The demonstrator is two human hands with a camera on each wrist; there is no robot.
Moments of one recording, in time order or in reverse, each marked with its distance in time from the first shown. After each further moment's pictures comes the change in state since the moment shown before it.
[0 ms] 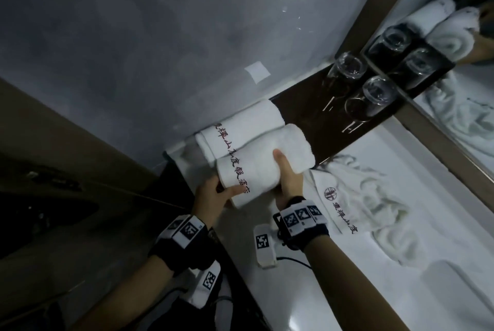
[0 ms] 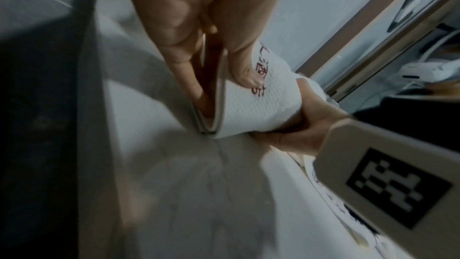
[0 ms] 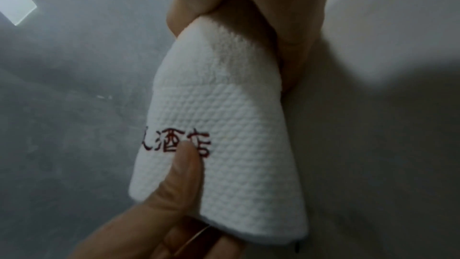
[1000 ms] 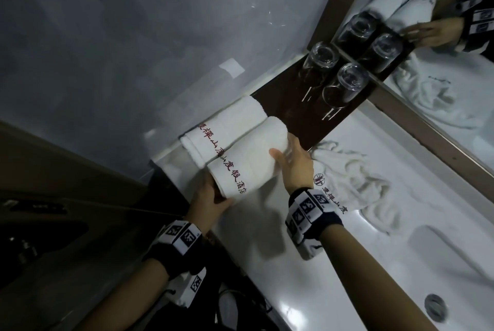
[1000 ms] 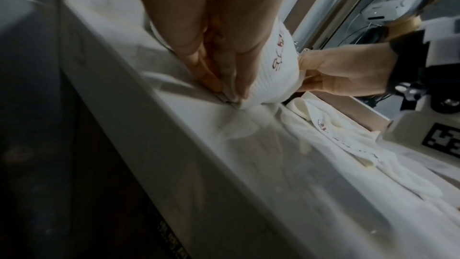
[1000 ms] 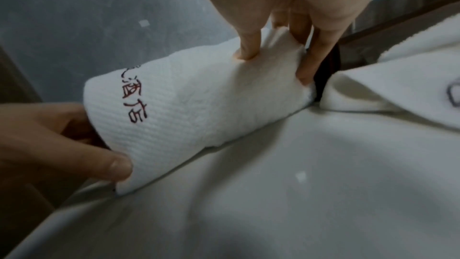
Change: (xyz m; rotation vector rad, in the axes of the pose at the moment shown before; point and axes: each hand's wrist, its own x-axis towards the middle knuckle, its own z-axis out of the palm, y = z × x) left_hand 0.002 -0.016 -0.007 0.392 -0.110 0.276; right_hand -0.006 -0.028 -0.023 -1.051 0.124 -0.586
